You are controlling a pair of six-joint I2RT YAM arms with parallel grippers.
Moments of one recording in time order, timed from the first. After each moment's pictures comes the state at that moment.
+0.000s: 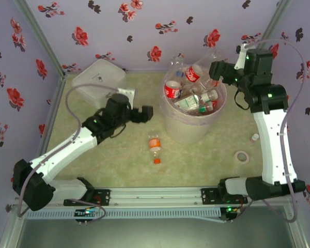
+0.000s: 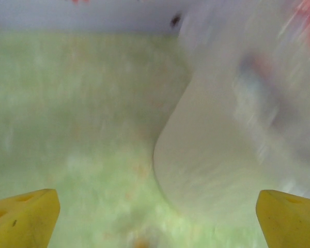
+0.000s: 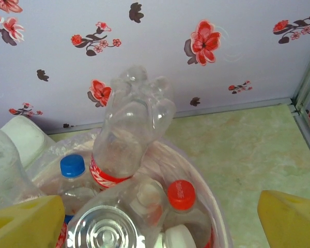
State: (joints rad) left arm -0.75 1.24 1.02 -0.33 -0.08 -0.49; right arm 0.15 1.30 1.81 -0.95 -0.02 0.24
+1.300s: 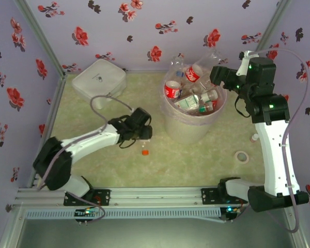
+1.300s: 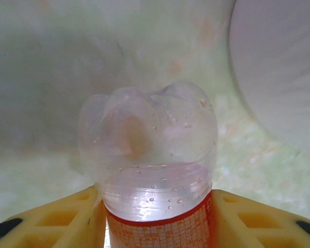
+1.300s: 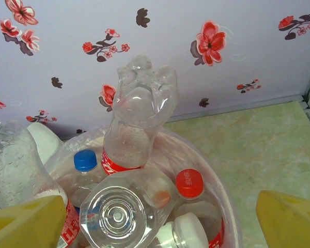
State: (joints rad) left arm -0.85 1.48 1.08 -0.58 -0.18 -0.67; right arm 0.15 1.21 1.69 -0.88 -0.05 0.29
